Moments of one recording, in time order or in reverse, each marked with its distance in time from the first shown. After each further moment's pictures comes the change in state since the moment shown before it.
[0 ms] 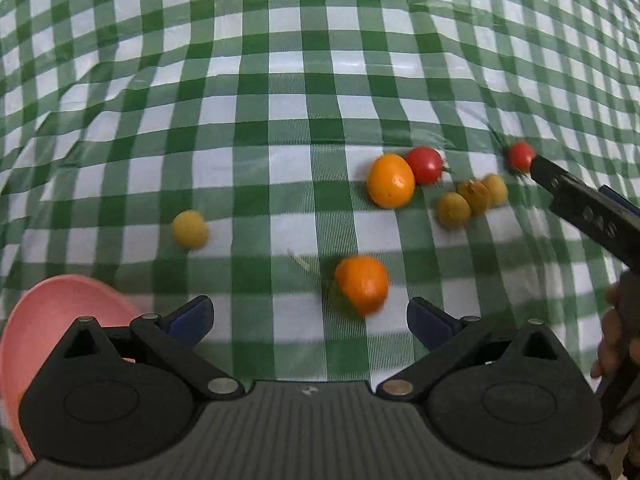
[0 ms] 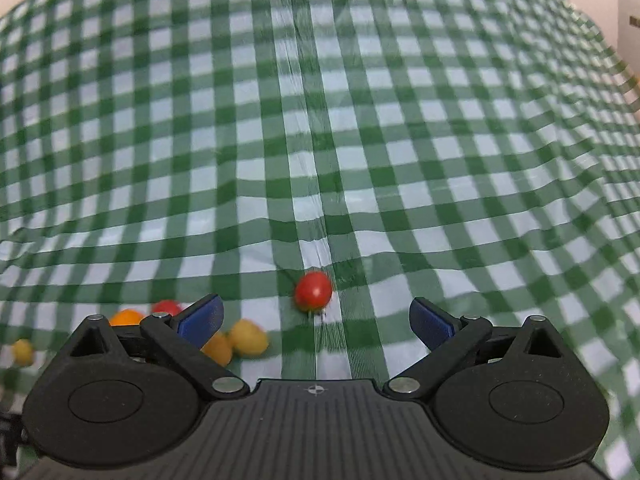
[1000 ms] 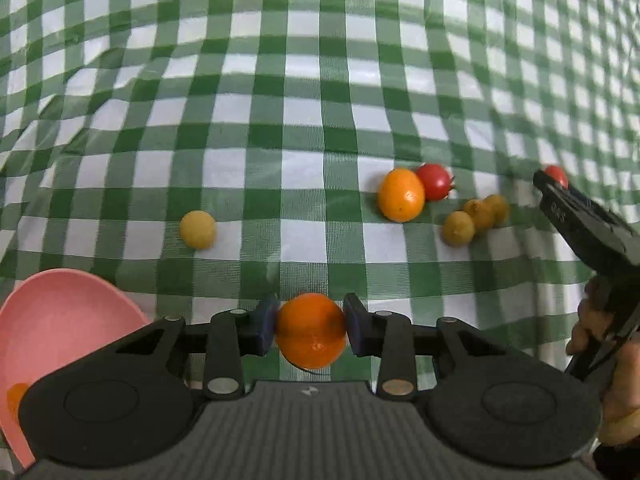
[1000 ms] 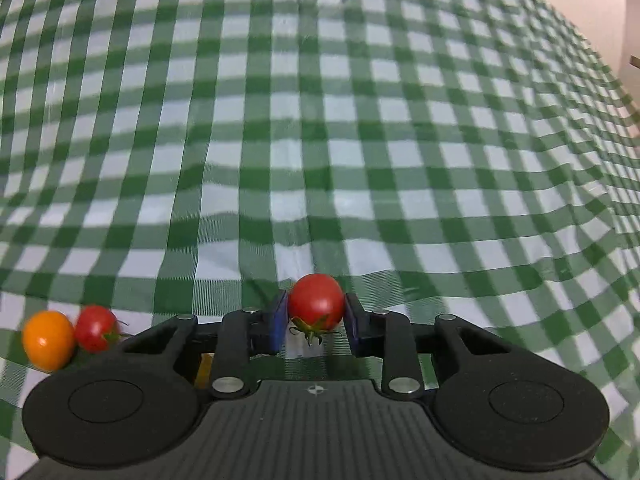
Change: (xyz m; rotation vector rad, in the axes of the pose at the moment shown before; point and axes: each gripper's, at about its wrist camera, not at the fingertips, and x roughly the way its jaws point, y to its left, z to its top) left arm -0.012 0.014 0.000 -0.053 -0.012 -0.054; right arm 0.016 0.020 -0.015 -0.078 -0.055 -0.100
